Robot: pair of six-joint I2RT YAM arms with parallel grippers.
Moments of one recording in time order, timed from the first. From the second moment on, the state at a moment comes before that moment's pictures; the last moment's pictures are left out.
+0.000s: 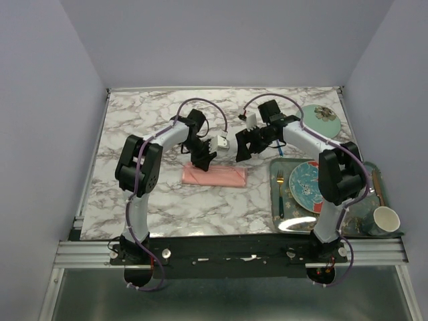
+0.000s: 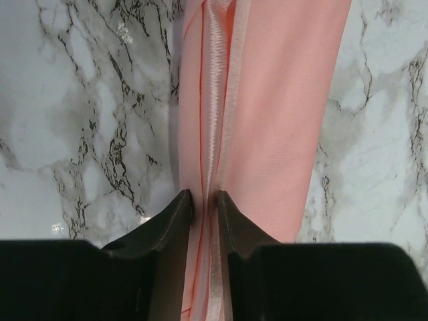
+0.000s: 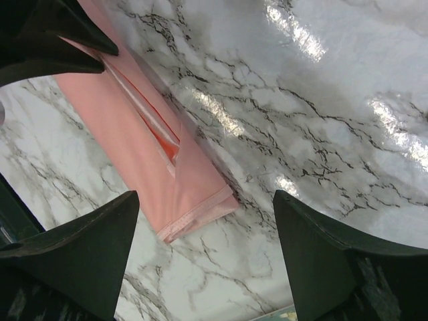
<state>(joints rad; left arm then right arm) -0.42 2.05 1.51 -0.89 0.64 0.99 0.39 1.87 1.38 -0.58 -0.55 -0.15</state>
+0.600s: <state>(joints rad) -0.46 2.01 1.45 -0.83 0.62 1.09 0.39 2.00 1.51 -0.64 -0.68 -0.22</state>
